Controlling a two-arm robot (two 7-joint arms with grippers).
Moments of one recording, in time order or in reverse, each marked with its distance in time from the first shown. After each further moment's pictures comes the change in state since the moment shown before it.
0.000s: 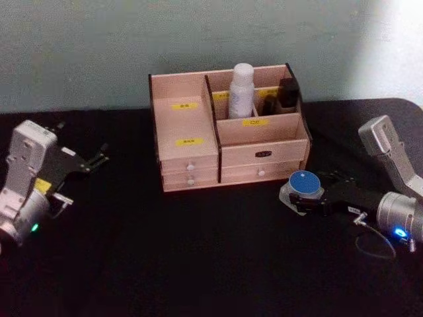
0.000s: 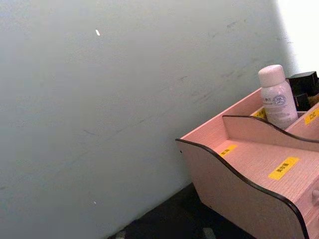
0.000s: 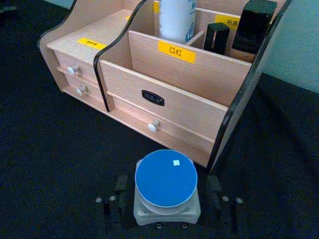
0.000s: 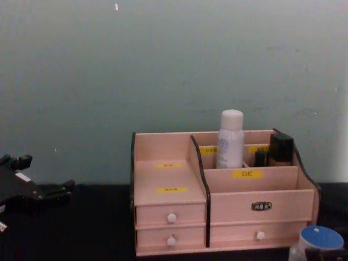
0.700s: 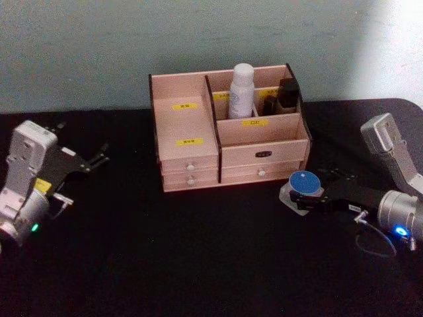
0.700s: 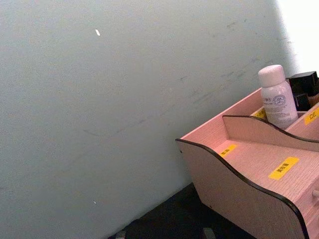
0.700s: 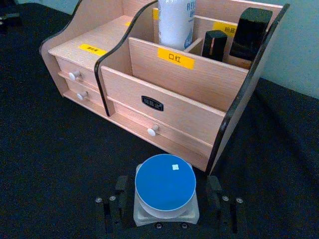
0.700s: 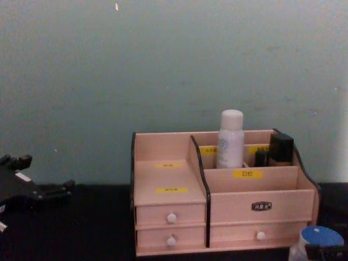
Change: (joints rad) left arm 0.000 0.000 0.000 0.000 0.000 0.000 0.000; right arm -0.003 0.005 0.002 -0.011 0.011 -0.008 -0.007
